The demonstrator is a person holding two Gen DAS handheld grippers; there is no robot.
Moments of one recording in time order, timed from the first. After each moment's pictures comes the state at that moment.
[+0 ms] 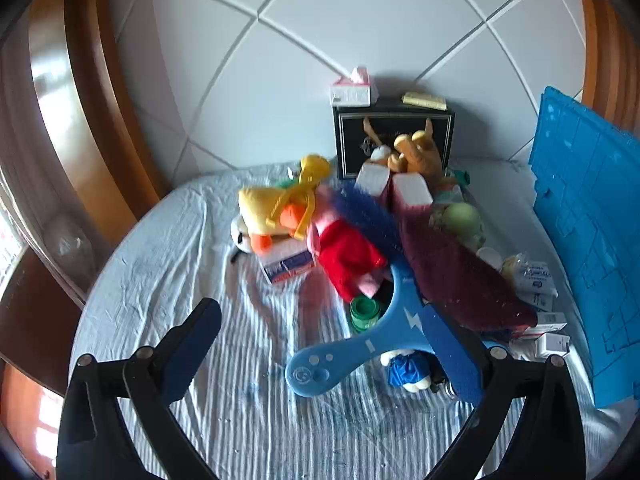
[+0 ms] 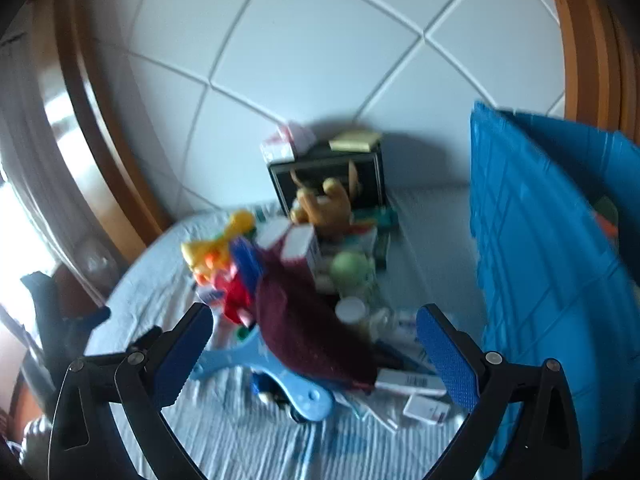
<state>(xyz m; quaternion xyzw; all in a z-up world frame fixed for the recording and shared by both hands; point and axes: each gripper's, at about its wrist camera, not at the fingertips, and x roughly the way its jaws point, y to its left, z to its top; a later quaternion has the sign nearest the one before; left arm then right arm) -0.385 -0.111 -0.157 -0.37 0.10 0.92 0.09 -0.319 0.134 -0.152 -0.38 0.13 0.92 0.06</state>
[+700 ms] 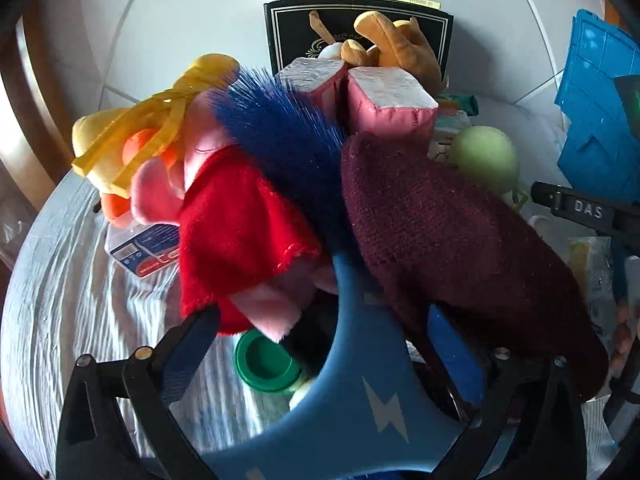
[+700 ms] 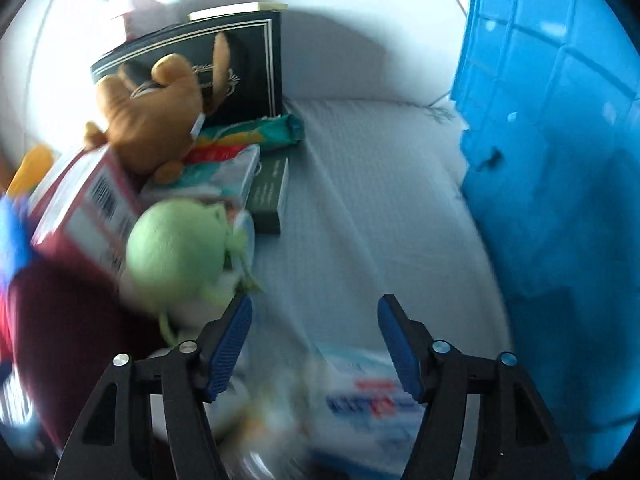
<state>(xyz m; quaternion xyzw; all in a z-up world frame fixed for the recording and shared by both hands) -0.503 -0.024 -0.303 -0.44 0.09 0.88 0.14 -0.488 0.223 -0.332 -0.45 0.11 0.86 0.21</state>
